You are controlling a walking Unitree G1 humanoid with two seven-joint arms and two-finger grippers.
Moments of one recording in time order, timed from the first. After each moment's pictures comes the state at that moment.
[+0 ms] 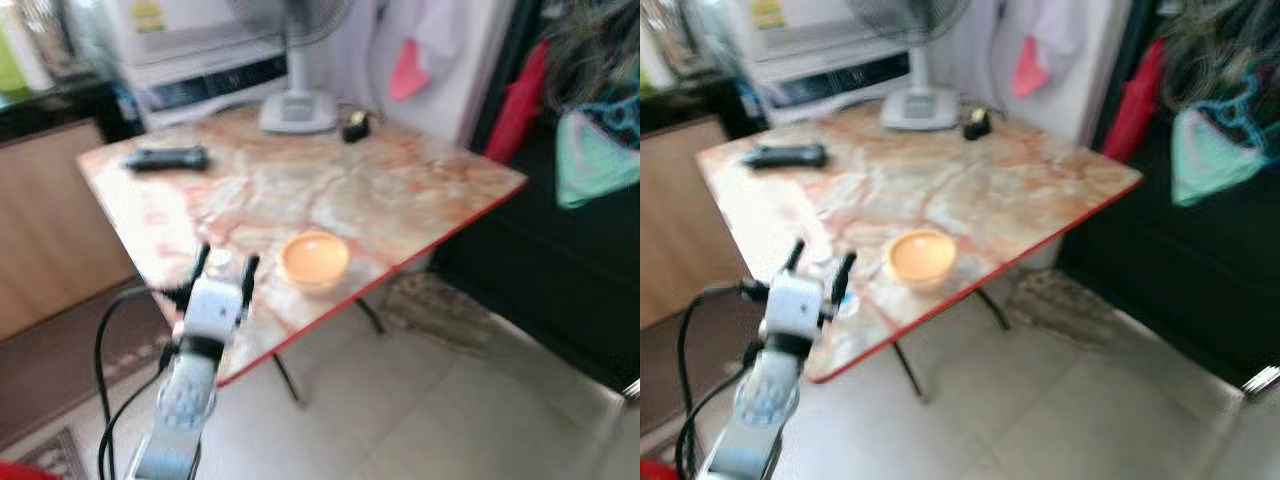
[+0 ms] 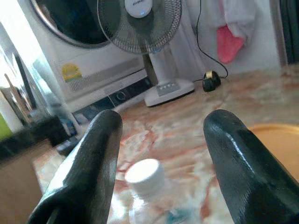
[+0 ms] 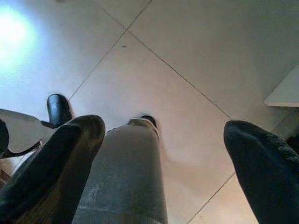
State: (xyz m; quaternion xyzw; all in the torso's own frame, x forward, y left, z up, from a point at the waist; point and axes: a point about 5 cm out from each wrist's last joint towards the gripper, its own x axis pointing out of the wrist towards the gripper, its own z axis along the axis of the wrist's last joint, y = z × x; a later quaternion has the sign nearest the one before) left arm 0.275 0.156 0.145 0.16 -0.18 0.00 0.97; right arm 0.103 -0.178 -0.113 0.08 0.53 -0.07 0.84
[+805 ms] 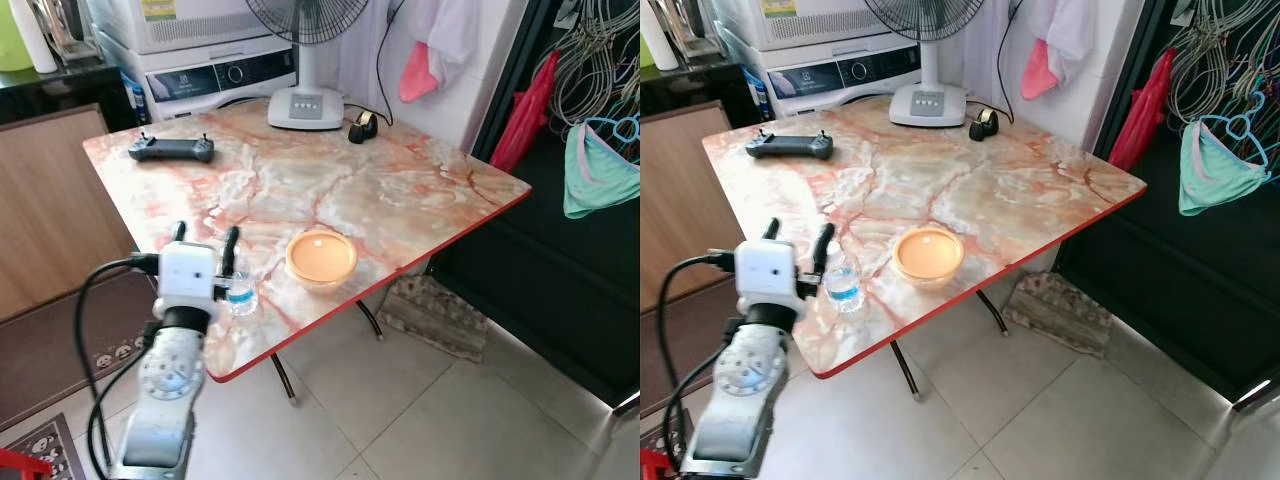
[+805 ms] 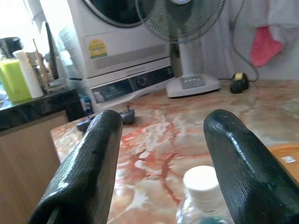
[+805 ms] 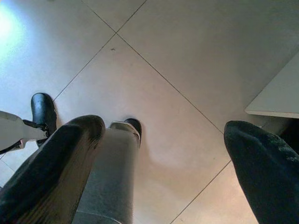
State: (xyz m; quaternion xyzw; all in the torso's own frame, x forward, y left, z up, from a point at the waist) left arm 0.280 0.175 0.174 0.12 -0.16 0.04 0.98; right arm 0.100 -0.196 -0.111 0.07 0.52 -0.07 0.85
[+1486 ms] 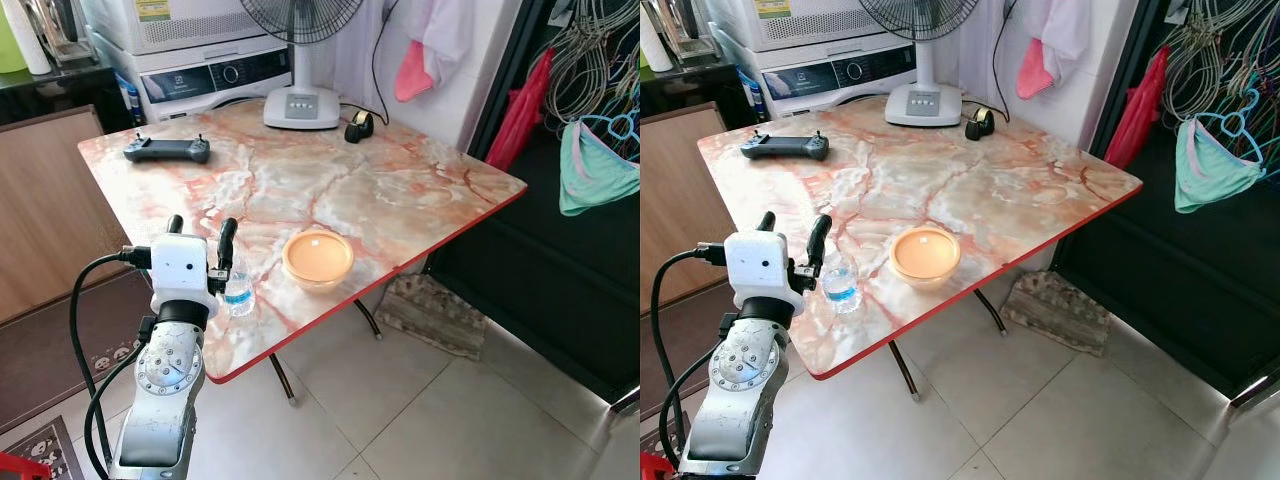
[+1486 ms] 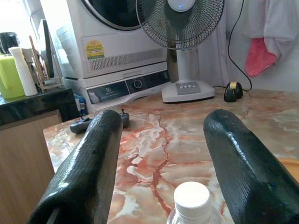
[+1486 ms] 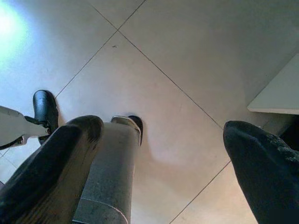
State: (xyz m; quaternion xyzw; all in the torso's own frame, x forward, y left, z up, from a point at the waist) left arm 0.278 0.169 0.189 0.09 -0.17 0.03 0.98; right arm 0.093 -0.198 -0.112 0.07 0.52 -0.06 0.85
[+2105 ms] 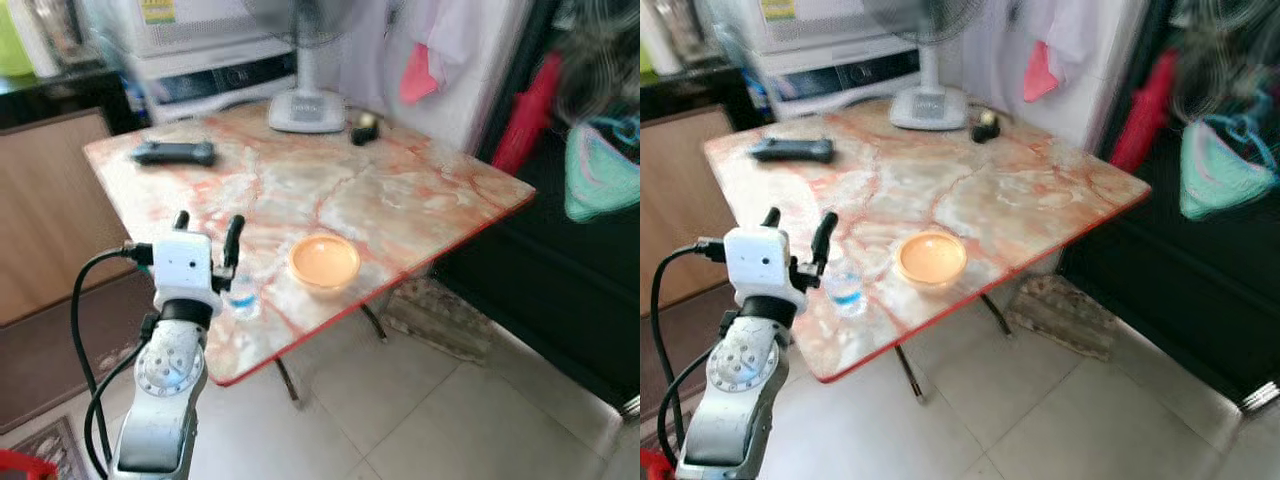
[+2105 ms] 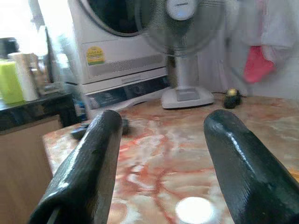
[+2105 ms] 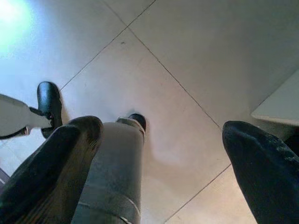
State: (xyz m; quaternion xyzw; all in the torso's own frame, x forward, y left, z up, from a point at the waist) left arm 0.272 0.162 0.197 0.08 -0.17 0.02 0.98; right arm 0.086 -0.197 -0.114 0.06 0.53 -0.04 0.84
